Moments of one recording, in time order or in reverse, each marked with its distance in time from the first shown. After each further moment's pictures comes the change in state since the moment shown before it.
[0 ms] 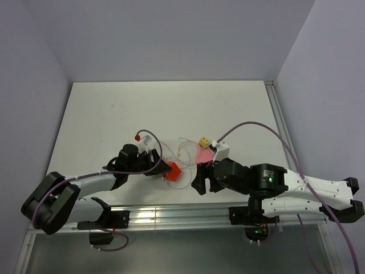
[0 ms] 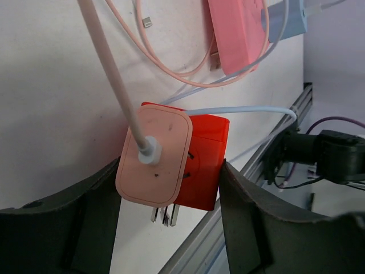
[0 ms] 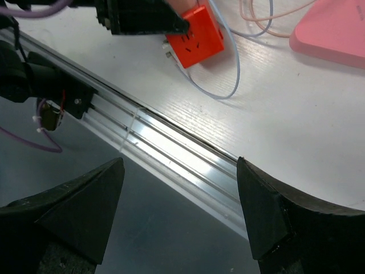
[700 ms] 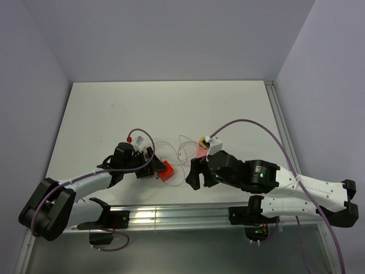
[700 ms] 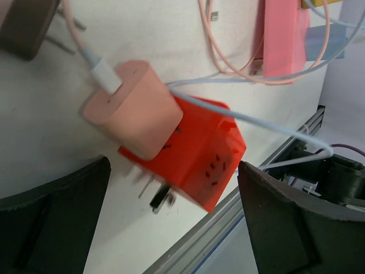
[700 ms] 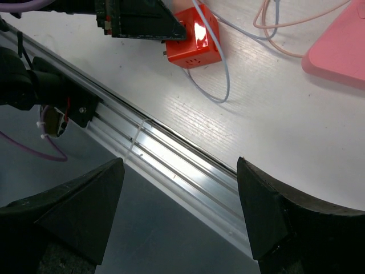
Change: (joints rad) left arm 0.140 -0.022 0.022 -0.191 0.042 -0.049; right arm -0.108 0.079 0.000 0.116 -0.104 -0.091
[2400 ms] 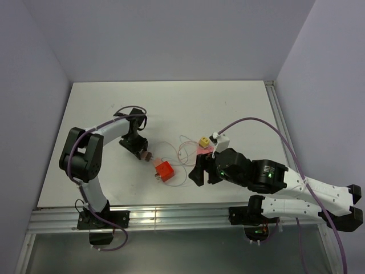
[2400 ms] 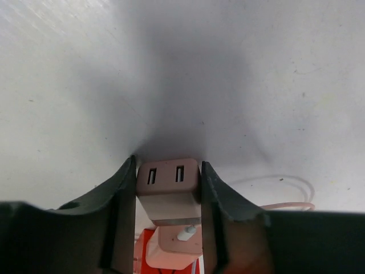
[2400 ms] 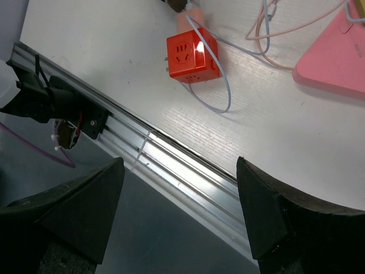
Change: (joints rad) left arm 0.120 0.624 0.848 -1.042 -0.517 -0.472; right arm -0.040 -0.057 0.008 -0.003 0.009 -0.005
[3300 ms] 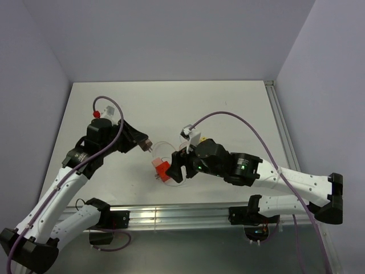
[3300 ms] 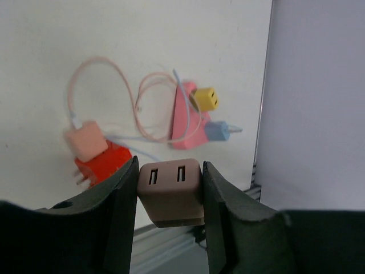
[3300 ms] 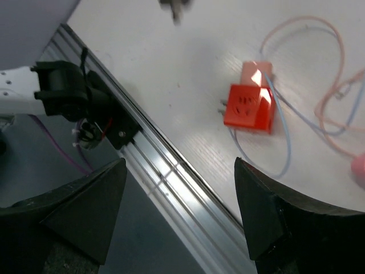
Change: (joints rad) left arm -0.051 -0.960 -0.264 0.317 0.200 0.346; right arm -0.024 0.204 0.030 0.316 -0.166 -0.225
